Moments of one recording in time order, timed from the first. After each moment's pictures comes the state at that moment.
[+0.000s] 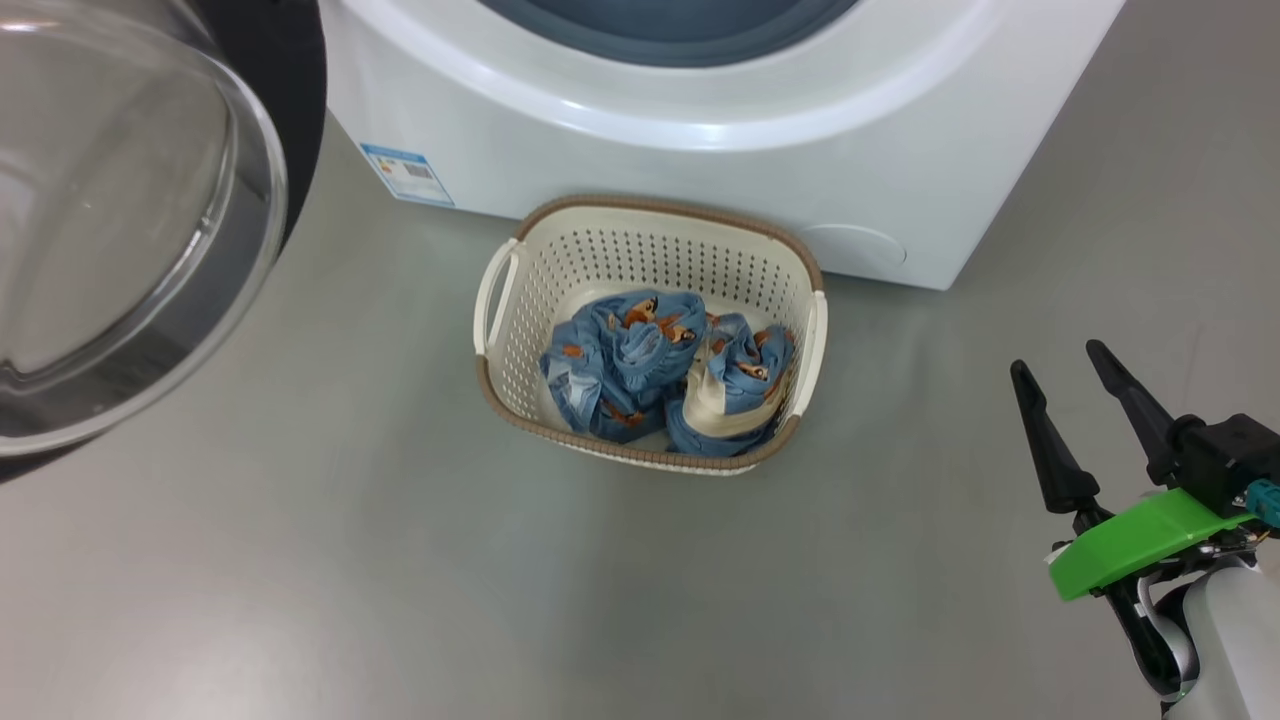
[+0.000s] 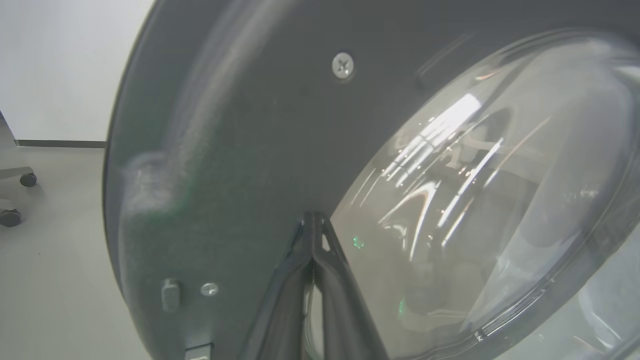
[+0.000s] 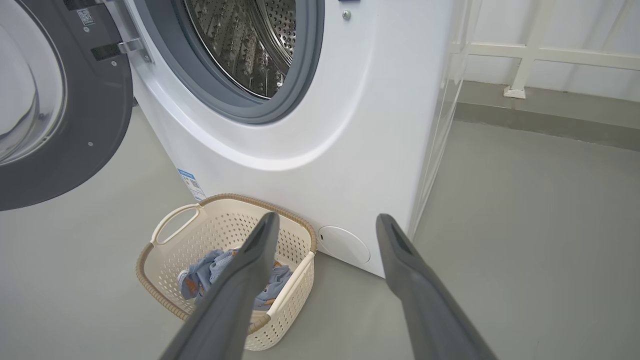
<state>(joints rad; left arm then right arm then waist) -0.69 0.31 0.59 0.78 -0.19 -0.10 -0.26 -0.29 -0.31 0.07 0.29 0.28 0.13 -0.25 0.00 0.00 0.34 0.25</state>
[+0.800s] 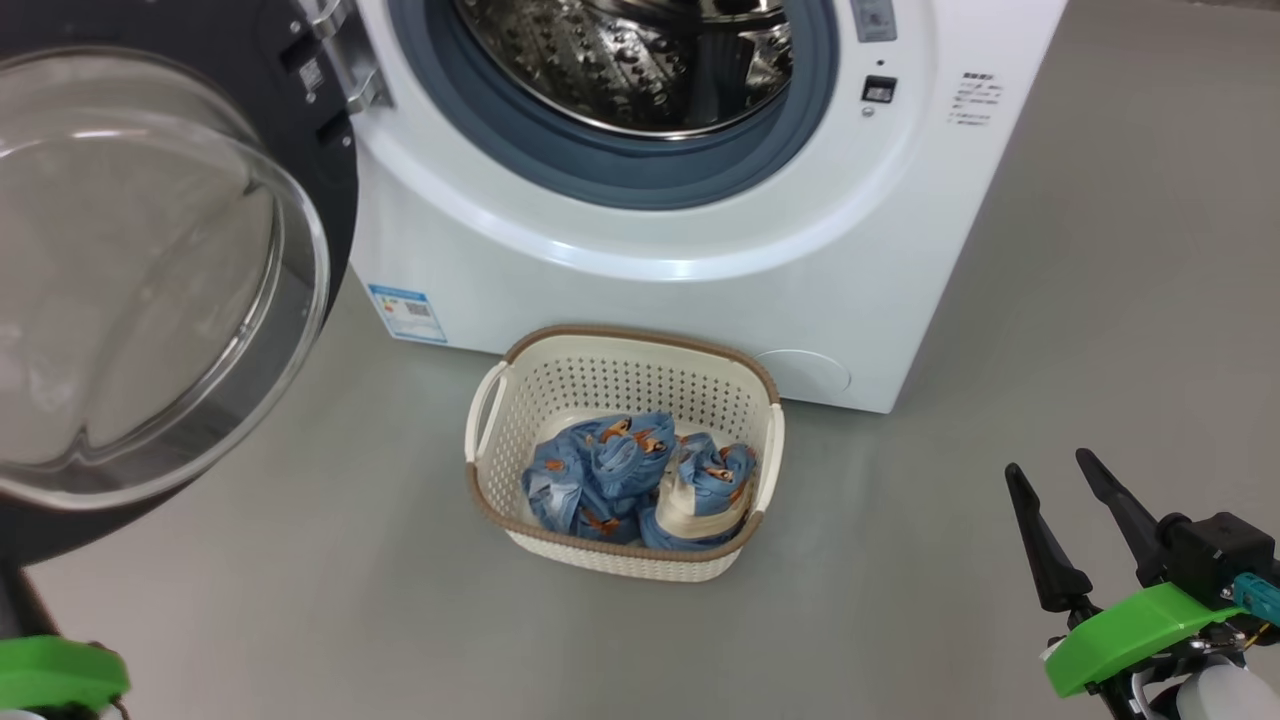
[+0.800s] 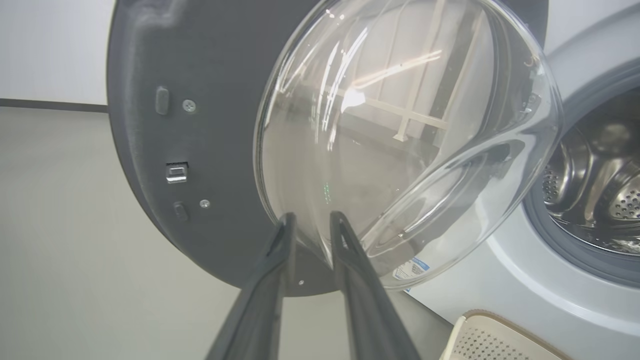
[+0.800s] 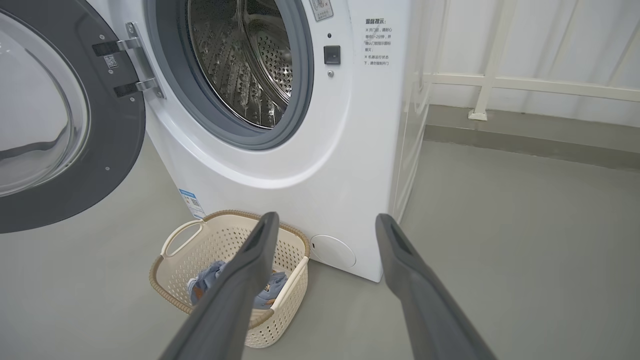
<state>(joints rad) -0.25 0.10 0.46 0.46 -0.27 -0.13 -0.26 -0.14 -0.28 0.06 0.29 0.31 0.13 -0.25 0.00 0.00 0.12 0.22</state>
